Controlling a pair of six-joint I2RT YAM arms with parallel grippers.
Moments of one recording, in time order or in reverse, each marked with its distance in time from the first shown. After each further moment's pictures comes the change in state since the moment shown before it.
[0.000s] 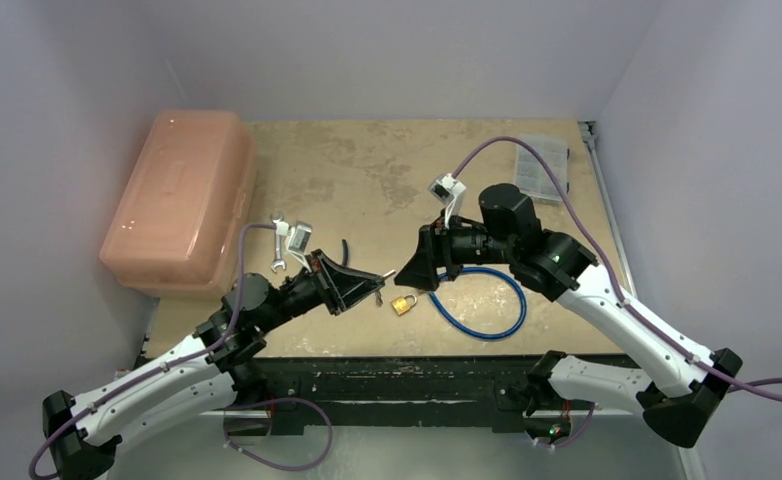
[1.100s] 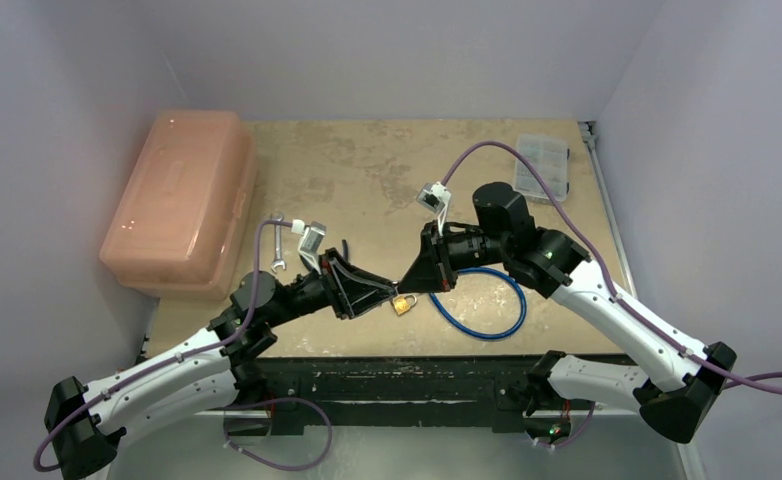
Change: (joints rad) left arm 0.001 0.094 -0.013 0.156 0.132 0.008; right arm 0.000 0.023 -0.001 0.006 -0.167 -0.042
